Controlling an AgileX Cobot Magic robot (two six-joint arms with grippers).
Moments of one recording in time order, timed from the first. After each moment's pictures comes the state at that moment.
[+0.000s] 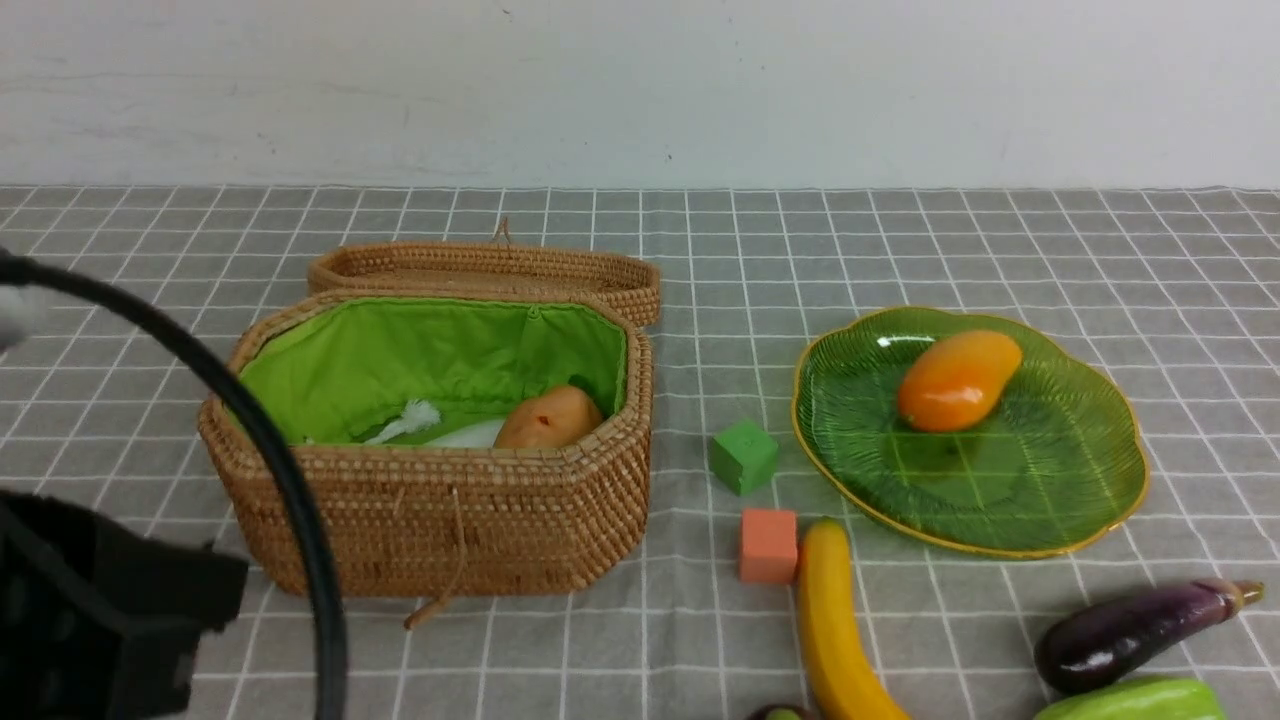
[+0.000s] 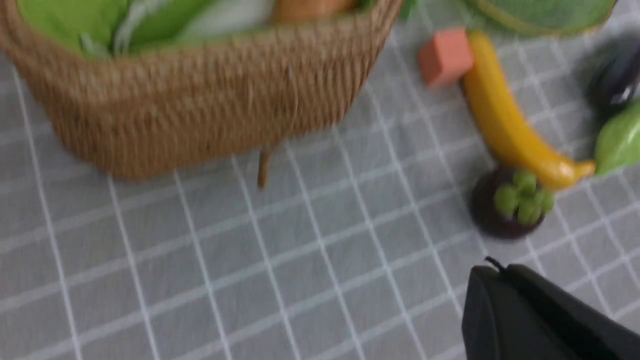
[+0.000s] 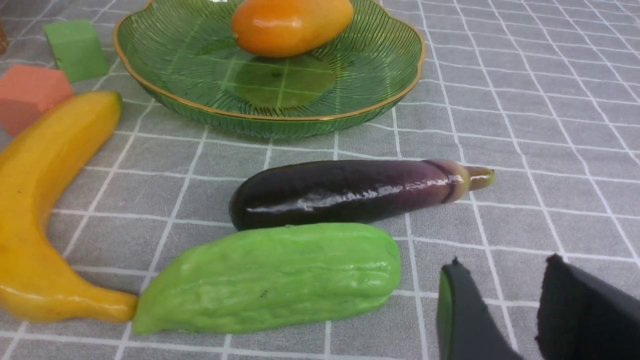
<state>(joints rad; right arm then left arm) -0.02 -0.01 0.02 0.06 0.39 -0.15 -0.78 0.74 -0.92 0.19 0.90 -0.53</state>
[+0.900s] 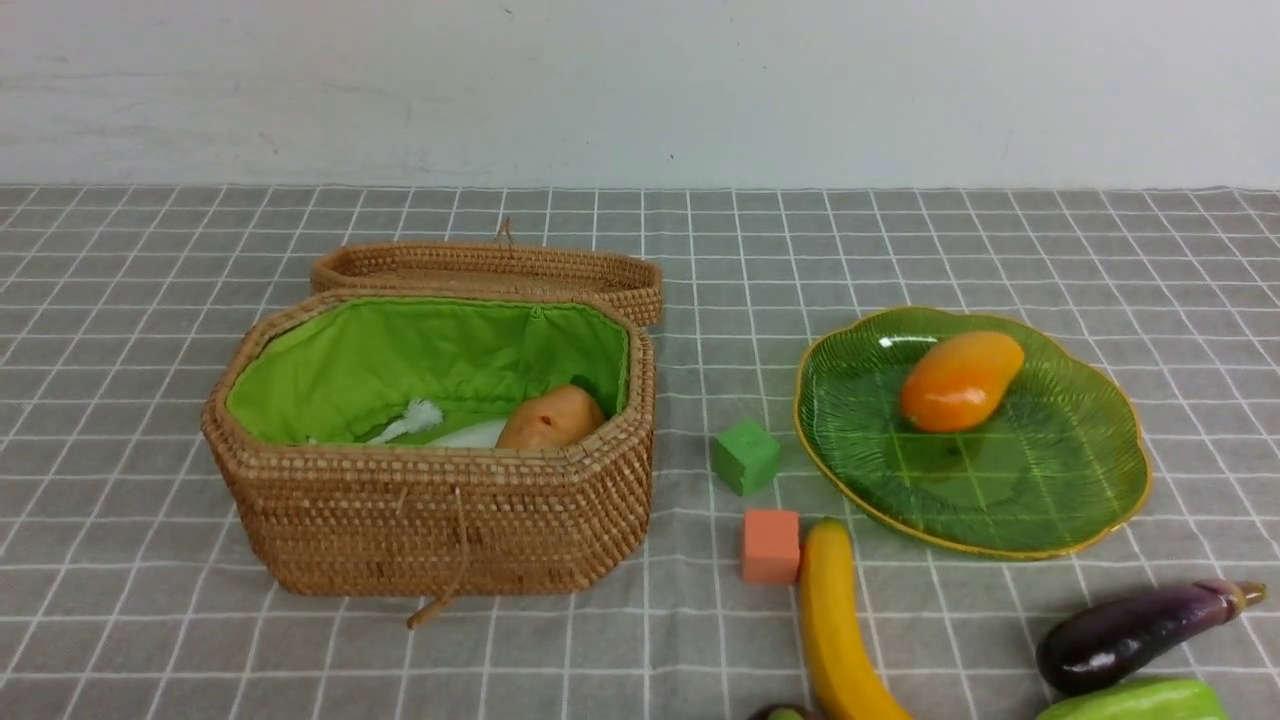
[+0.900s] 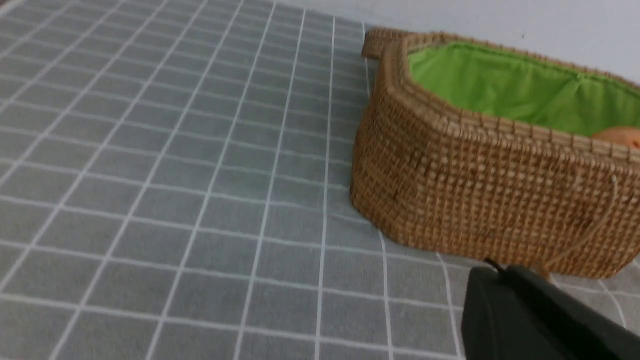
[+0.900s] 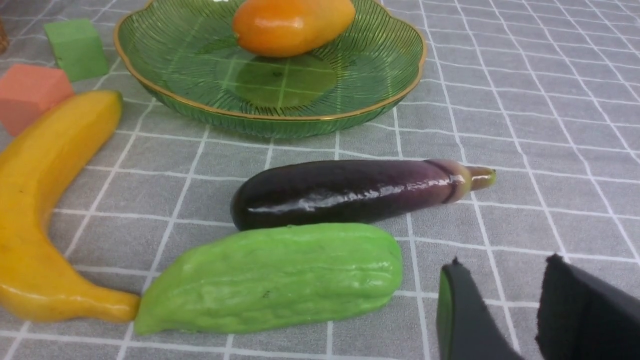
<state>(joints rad) -0.02 -0.01 0.02 0.06 0.39 -0.15 -0.08 -0.01 -0.15 0.08 0.51 -0.34</state>
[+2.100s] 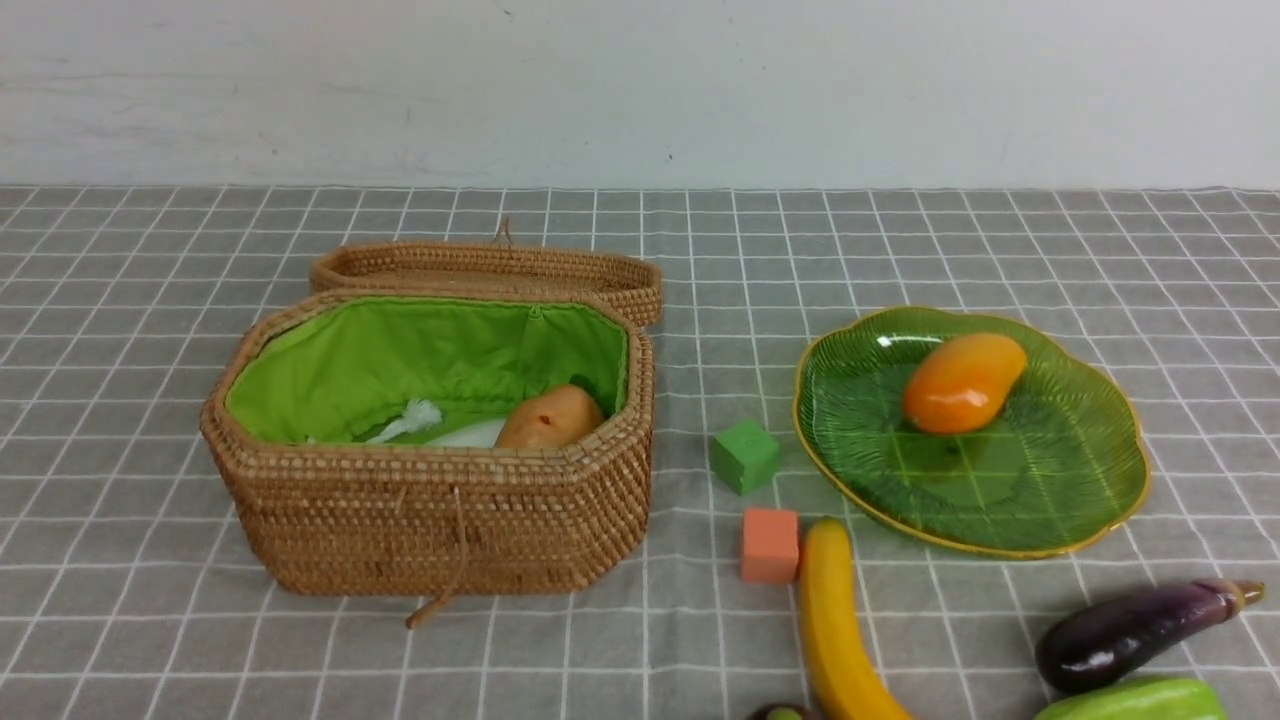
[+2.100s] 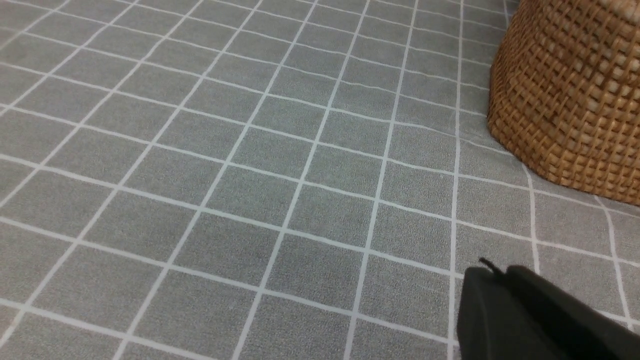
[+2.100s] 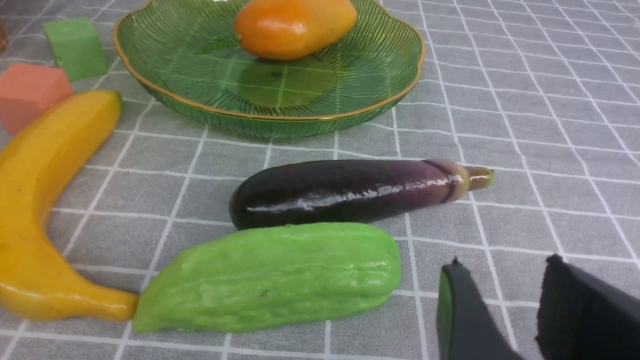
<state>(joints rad) -0.02 -0.01 0.02 0.05 0.39 -0.15 0.09 -0.02 0.02 0.16 0.43 -0.34</state>
